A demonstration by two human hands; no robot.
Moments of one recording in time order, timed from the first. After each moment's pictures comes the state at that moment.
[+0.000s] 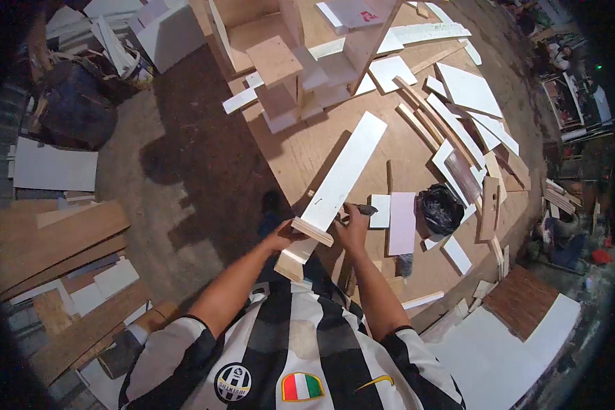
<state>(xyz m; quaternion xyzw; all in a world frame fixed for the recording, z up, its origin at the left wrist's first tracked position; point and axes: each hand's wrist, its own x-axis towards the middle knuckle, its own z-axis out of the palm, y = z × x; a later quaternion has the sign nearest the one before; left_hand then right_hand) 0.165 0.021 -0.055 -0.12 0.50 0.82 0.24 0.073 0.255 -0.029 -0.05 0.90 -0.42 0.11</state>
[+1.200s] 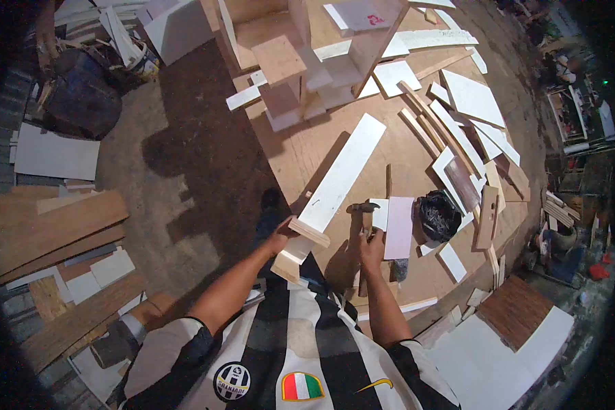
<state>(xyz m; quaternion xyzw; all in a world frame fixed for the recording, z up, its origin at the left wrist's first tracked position) 0.193 0.034 -0.131 -0.22 0.50 0.81 0.20 0.093 0.333 -0.025 0.12 0.90 -0.38 0.15</state>
